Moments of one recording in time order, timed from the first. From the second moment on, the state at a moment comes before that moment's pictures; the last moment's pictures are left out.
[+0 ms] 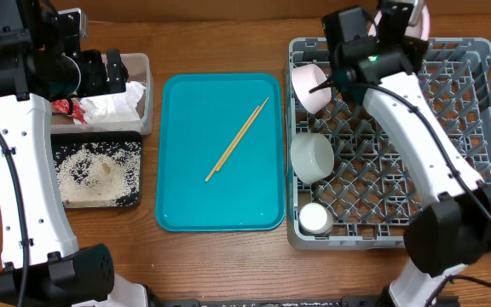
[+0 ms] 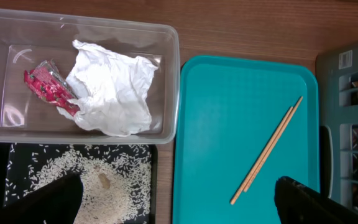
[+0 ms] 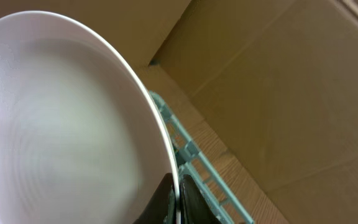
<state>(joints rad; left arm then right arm) 0.20 1.72 2.04 -1.34 0.20 0.02 0.32 1.89 1.77 -0.94 1.22 0.41</state>
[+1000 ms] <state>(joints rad) 0.20 1.72 2.04 -1.34 0.20 0.02 0.32 1.96 1.83 -1.00 0.74 0.41</state>
